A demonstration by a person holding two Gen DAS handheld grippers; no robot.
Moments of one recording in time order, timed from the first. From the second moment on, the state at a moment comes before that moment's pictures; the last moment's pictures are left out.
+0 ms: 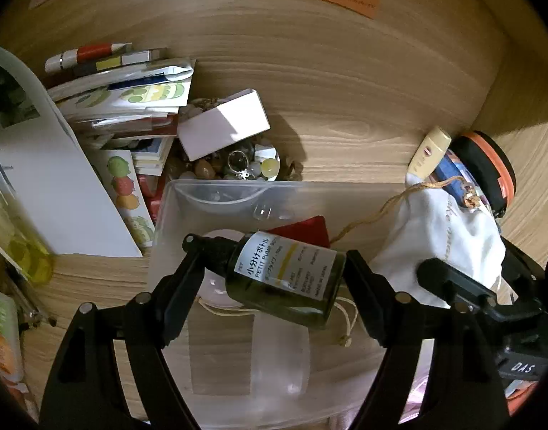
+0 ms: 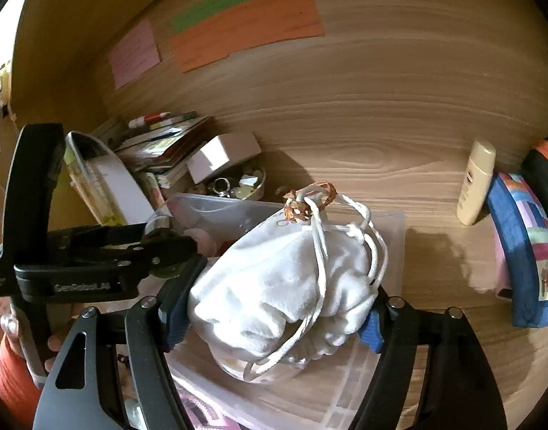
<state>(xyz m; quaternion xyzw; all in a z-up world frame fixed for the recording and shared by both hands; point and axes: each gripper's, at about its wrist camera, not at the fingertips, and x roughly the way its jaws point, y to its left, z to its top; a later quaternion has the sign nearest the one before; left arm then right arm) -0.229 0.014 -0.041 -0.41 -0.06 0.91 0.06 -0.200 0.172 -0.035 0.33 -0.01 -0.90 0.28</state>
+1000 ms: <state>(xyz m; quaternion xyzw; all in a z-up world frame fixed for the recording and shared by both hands) -0.191 0.001 -0.004 -0.40 -0.07 0.91 0.09 -0.187 0.154 -0.031 0.34 0.04 -0.90 0.29</state>
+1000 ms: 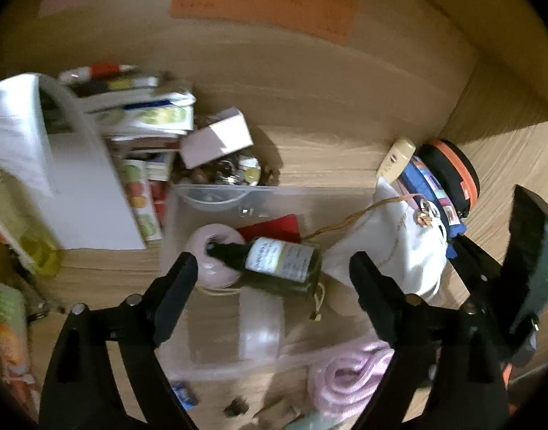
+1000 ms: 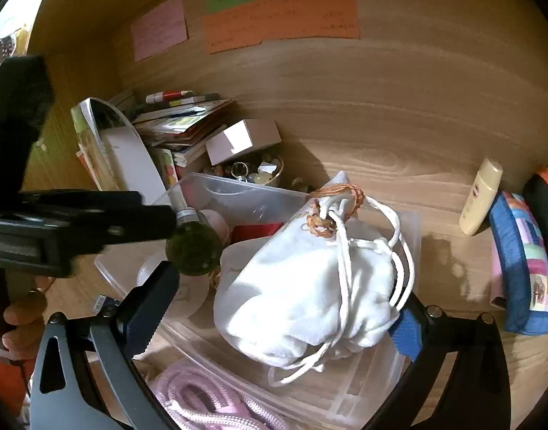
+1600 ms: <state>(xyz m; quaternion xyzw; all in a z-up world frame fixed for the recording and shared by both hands) -0.111 -0.047 0.003 -0.36 -0.06 0.93 0.08 -0.153 0.149 -0.024 0.36 0.13 -0.90 0.20</state>
